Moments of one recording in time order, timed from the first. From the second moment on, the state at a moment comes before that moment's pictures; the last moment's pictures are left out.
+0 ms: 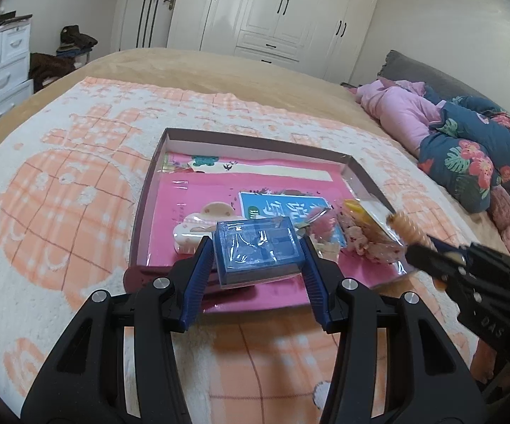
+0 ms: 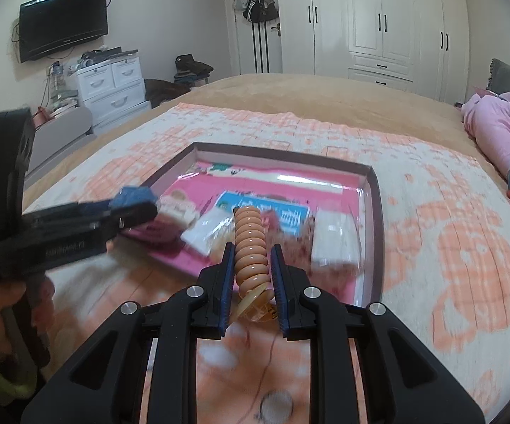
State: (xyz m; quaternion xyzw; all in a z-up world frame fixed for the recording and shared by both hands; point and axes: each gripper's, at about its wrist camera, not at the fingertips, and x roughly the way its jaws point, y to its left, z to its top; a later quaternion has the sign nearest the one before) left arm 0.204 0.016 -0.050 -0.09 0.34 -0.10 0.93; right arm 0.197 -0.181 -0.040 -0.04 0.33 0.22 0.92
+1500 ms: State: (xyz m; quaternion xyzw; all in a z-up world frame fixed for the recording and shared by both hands) left arm 0.197 0.011 -0.037 -0.08 0.33 -0.10 0.94; right arm 0.205 -0.196 -0.047 -0.02 0.33 0.19 0.92
